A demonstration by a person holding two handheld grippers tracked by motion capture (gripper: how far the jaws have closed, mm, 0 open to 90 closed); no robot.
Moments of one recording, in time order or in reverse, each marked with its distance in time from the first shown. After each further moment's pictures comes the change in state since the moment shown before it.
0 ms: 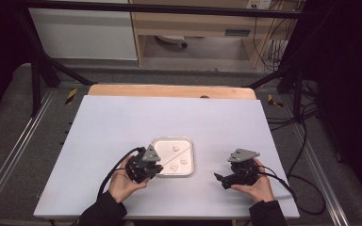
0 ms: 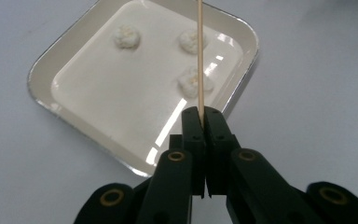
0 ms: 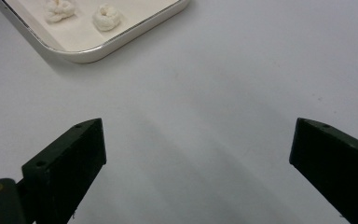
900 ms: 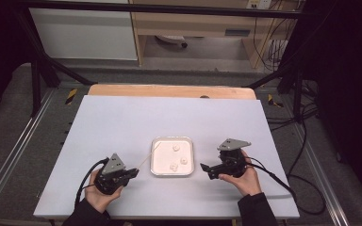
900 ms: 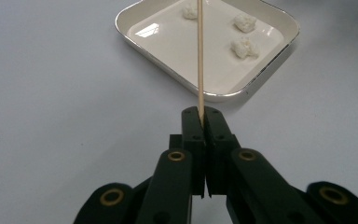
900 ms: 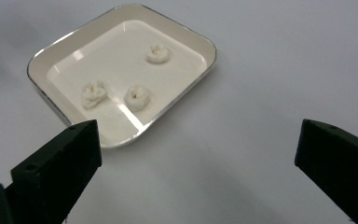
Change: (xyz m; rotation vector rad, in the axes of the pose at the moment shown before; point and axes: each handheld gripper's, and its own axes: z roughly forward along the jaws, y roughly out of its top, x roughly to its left) left arm 0.016 -0.075 -0.036 -0.177 0.082 -0.164; right arm 0.013 0.045 0.014 -0.087 0.055 0.127
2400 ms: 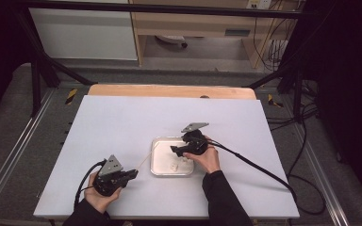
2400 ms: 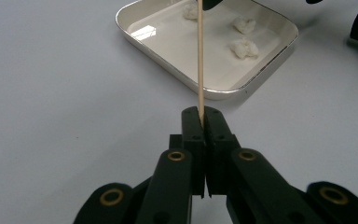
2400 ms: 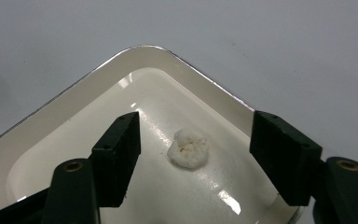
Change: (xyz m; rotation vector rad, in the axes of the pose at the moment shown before) left arm 0.002 -0.008 0.002 -0.031 -0.017 -0.028; right arm 0.014 0.053 0.116 0.040 0.100 0.007
